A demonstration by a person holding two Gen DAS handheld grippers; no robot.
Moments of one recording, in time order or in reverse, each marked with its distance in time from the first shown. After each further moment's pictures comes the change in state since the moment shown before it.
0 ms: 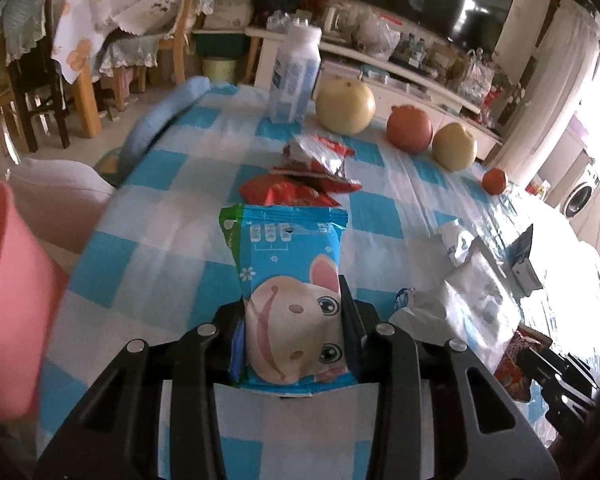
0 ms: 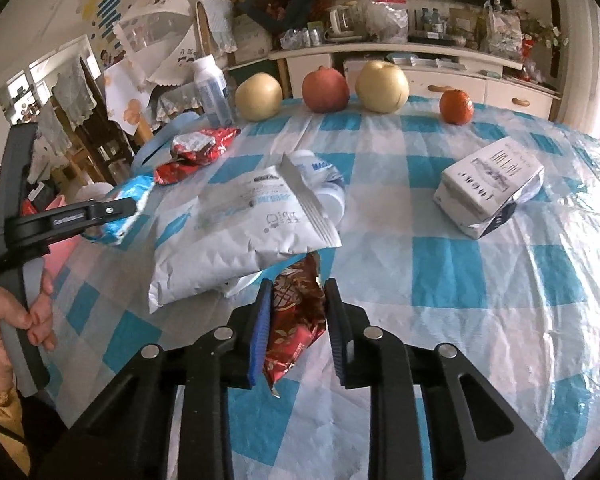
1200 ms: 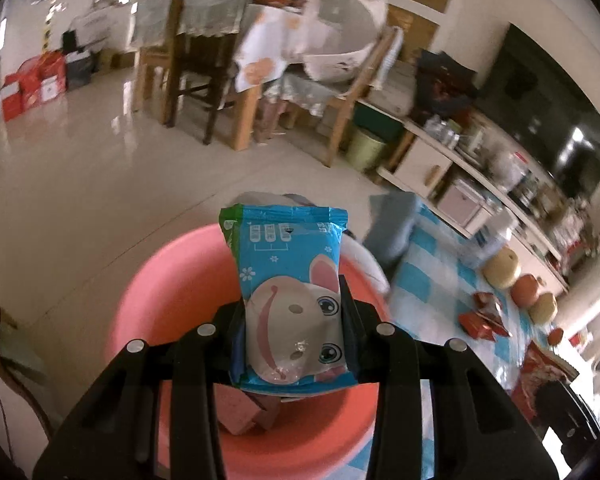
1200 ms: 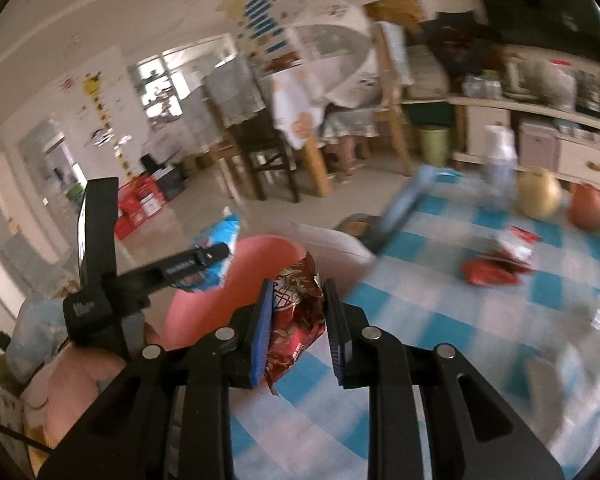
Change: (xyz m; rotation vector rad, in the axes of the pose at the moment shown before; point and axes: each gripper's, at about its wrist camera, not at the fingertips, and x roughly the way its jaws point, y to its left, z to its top) left arm -0.128 0.231 0.008 -0.431 -0.225 0.272; right arm 0.012 0.303 0.072 -0.255 -0.073 0.494
